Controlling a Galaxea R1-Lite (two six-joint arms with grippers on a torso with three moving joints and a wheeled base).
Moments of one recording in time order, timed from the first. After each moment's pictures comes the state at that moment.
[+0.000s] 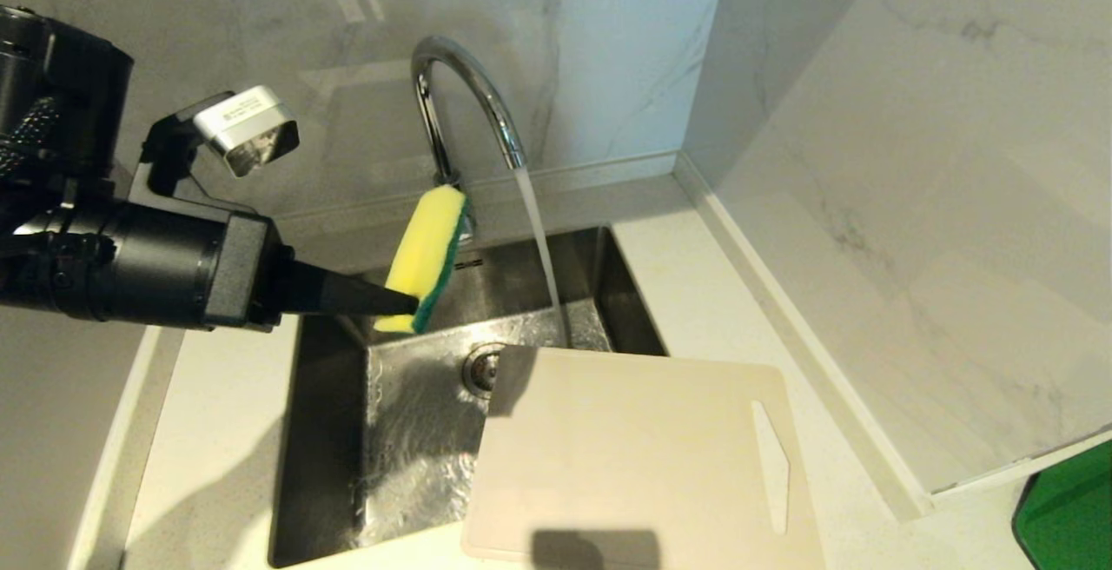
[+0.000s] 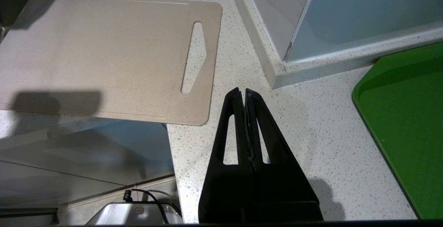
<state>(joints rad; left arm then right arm) -0.51 1.53 -1.31 0.28 -0.65 -0.27 -0.01 0.00 0.00 0.00 0.01 -0.01</state>
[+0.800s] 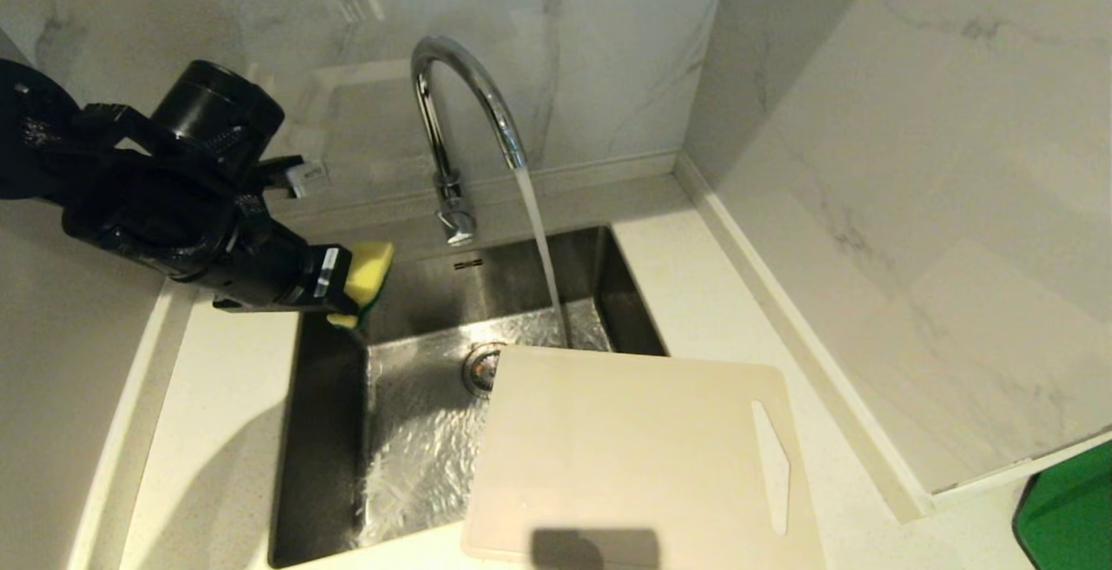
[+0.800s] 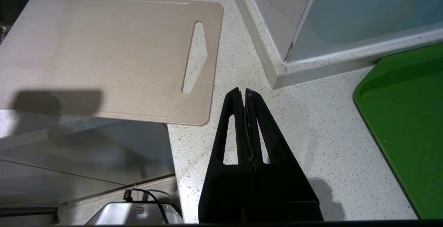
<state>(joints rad) -0.40 1.82 -1.68 0.72 0.05 -0.26 -0.01 0.00 0.00 0.00 0.01 -0.01</state>
